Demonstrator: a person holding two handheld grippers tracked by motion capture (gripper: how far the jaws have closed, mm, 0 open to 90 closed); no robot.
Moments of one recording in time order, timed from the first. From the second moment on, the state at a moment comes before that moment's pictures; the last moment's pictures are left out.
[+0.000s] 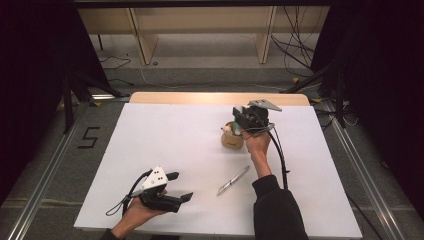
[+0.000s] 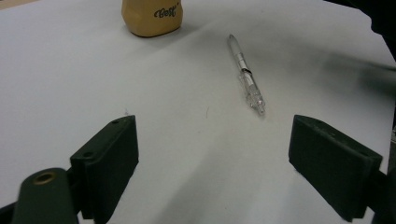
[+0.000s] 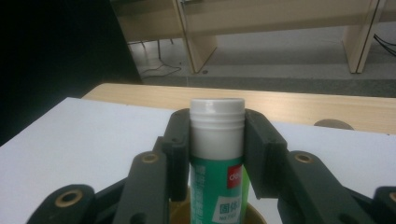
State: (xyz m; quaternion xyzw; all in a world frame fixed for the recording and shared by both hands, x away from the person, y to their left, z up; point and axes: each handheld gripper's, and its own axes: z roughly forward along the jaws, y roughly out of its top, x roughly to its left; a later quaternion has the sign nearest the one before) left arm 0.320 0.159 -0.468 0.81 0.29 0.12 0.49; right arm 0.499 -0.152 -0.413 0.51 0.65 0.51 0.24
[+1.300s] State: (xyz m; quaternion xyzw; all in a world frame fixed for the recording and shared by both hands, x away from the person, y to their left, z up) left arm 0.321 0.158 -0.470 0.82 0.29 0.12 0.48; right arm 0.438 -0.186 -0.383 0.44 0.70 0.52 0.23
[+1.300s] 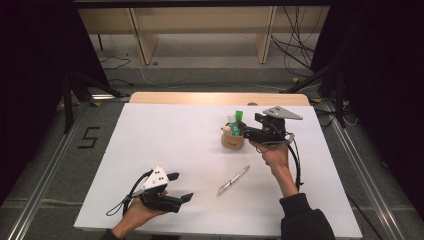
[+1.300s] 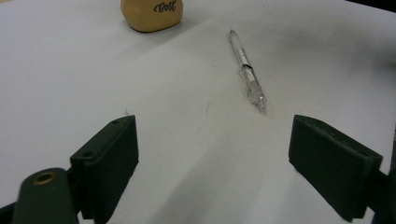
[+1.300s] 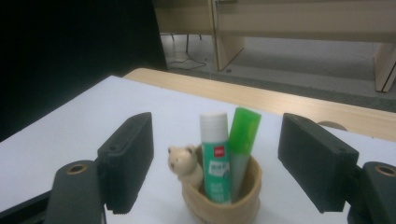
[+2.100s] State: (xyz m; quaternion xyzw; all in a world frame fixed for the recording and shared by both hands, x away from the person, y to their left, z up) left arm 0.324 0.144 -0.462 0.81 0.31 0.09 0.48; right arm 0.370 -0.212 -0.407 0.42 0.72 0.51 0.21
